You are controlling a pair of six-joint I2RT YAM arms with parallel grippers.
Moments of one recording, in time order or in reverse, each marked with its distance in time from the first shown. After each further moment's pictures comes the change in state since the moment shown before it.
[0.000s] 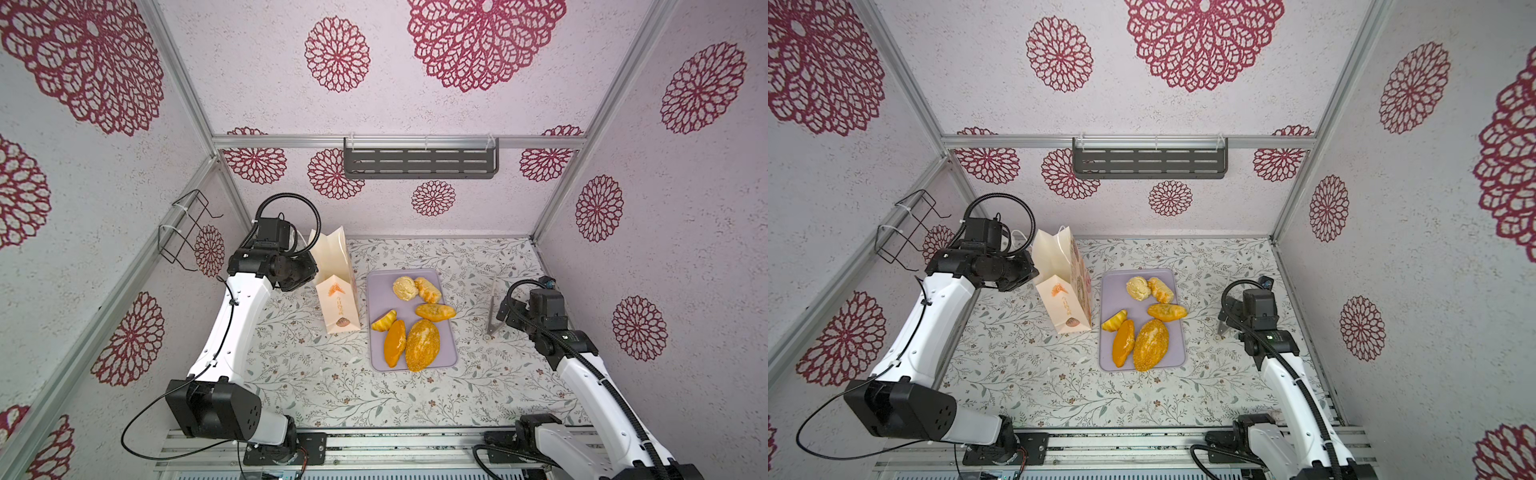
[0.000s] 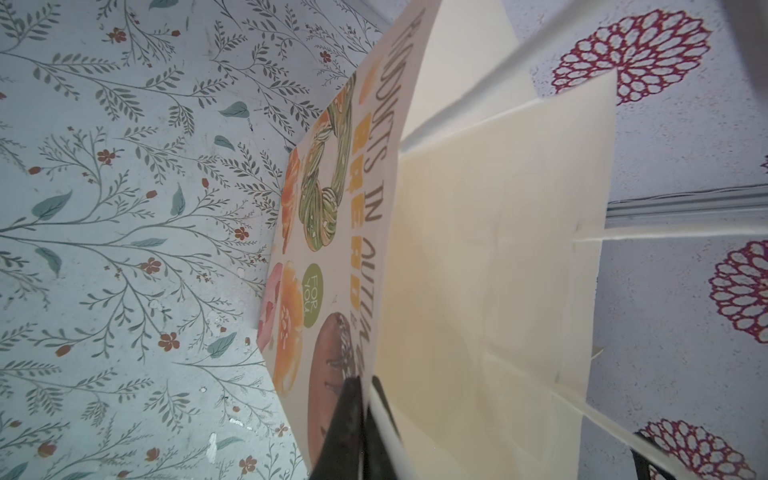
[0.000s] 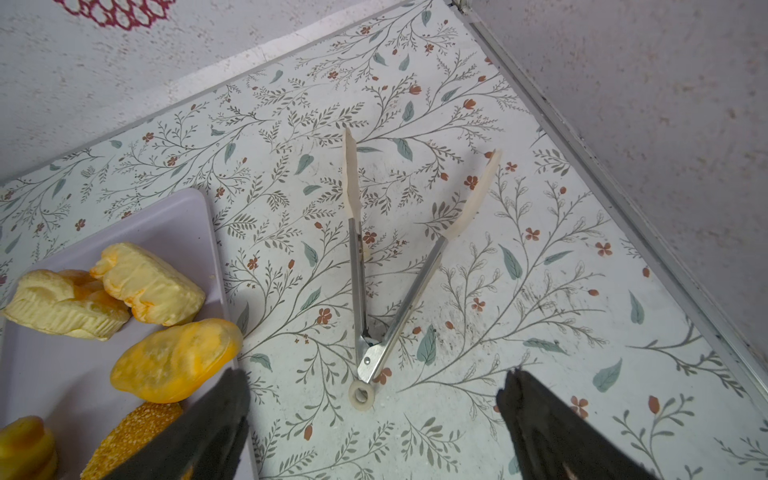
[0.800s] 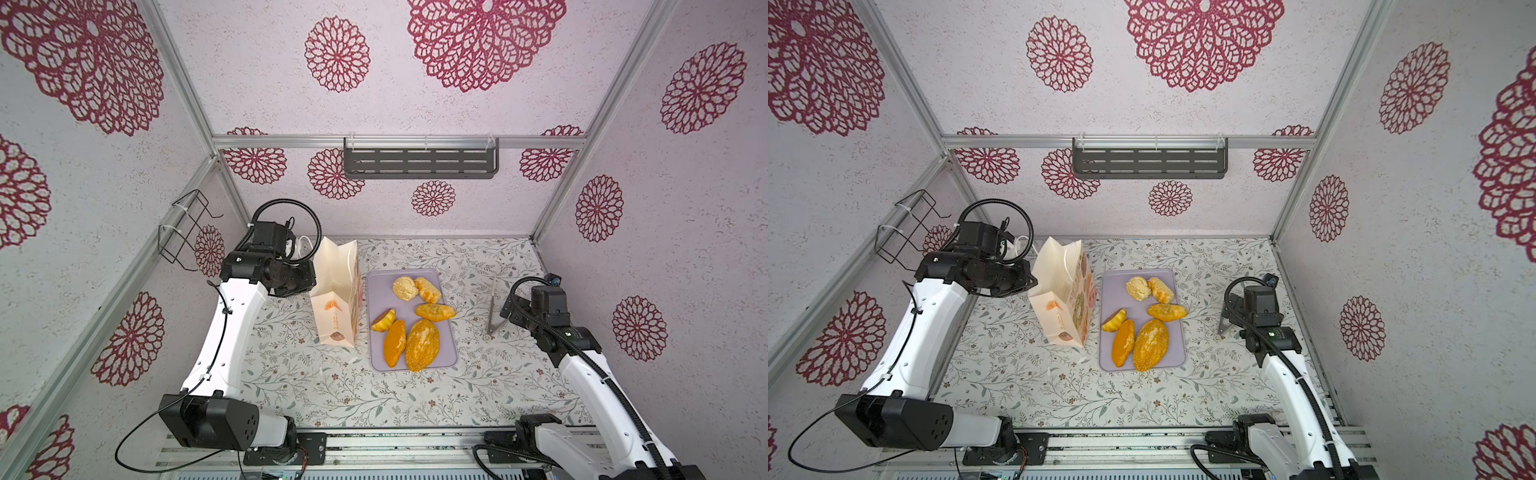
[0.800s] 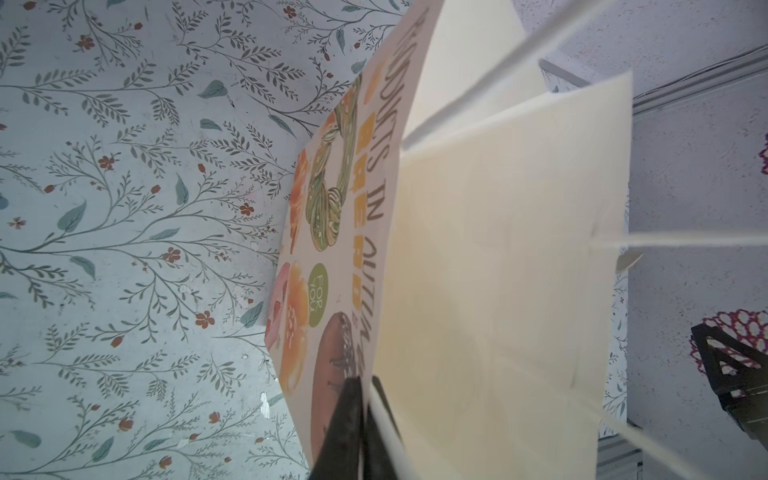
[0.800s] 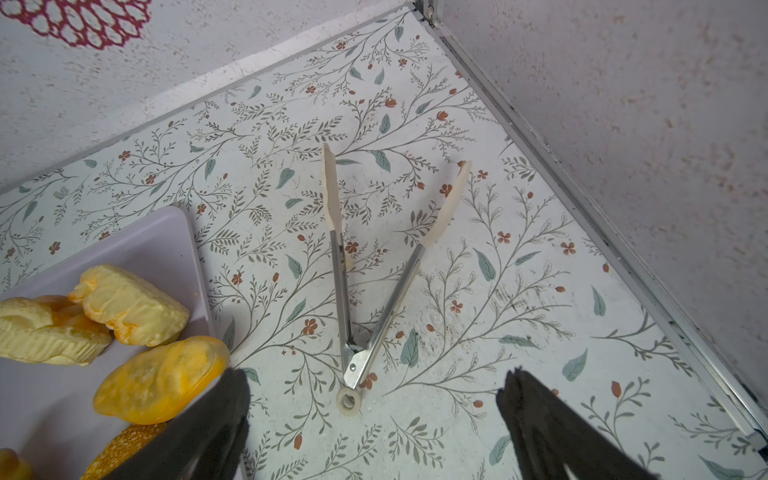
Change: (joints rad) left arm 0.000 -0.043 0.015 -0.140 0.051 0.236; right arm 0.000 0.009 0.052 -0.055 0.064 0.022
